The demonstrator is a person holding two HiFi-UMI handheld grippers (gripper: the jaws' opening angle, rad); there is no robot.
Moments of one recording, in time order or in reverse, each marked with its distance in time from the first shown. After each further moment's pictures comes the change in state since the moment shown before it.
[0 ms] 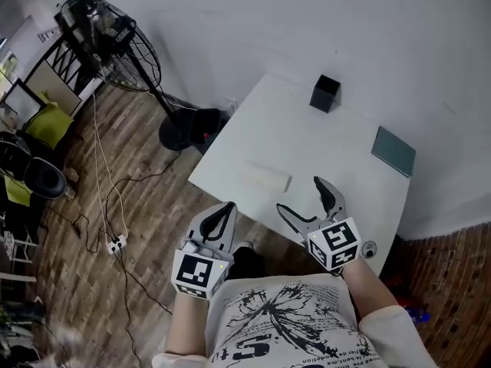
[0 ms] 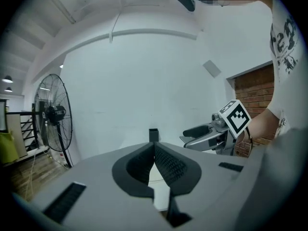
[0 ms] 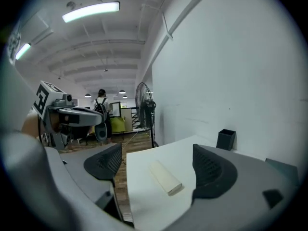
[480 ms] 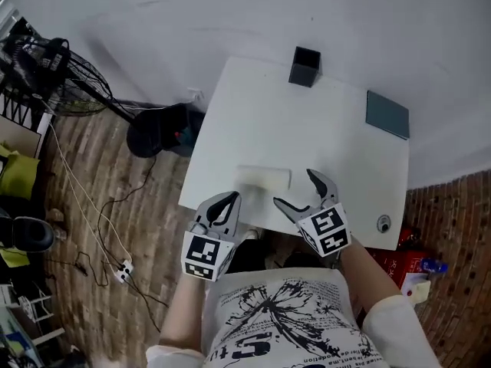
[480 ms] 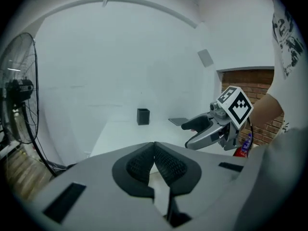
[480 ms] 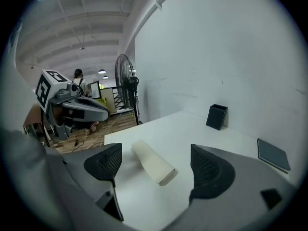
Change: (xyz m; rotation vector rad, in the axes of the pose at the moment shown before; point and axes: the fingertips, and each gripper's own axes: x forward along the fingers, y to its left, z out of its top) left arm 0.126 0.074 -0.072 0.026 0.150 -0.317; right arm 0.099 -0.038 -0.072 0.070 0.275 -0.215
